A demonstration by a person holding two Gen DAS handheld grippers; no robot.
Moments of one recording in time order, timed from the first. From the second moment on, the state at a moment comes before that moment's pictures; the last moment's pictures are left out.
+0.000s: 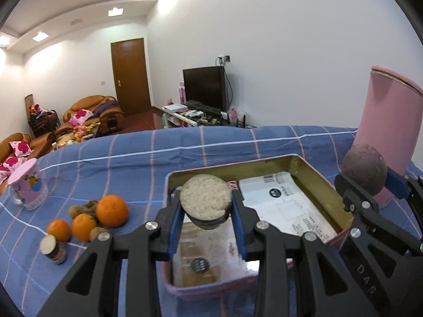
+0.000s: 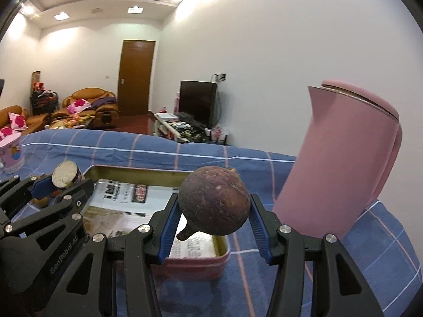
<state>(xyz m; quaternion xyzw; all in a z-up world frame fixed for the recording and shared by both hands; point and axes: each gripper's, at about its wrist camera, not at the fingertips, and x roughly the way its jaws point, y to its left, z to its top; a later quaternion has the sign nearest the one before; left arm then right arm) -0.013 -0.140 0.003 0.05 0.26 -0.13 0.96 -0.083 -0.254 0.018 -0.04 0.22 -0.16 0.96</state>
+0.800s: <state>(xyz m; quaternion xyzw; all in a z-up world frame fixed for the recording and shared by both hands) 0.042 -0.149 -0.013 0.04 0.34 -0.14 0.93 -0.021 -0.263 0.009 -0.03 0.28 -0.10 0.95</state>
